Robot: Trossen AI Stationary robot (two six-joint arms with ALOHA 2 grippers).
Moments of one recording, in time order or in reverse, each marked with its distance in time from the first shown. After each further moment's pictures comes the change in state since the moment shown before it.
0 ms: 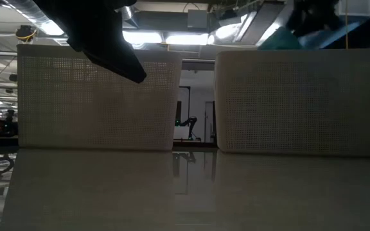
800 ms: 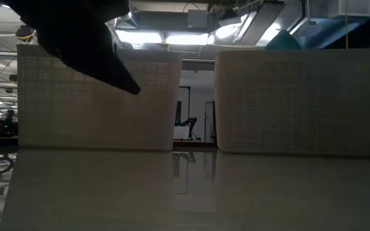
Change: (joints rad) left arm -0.003 -0.014 -0.111 0.144 -0.003 0.115; right arm 0.248 -0.060 -0.012 0.167 -0.418 0.085
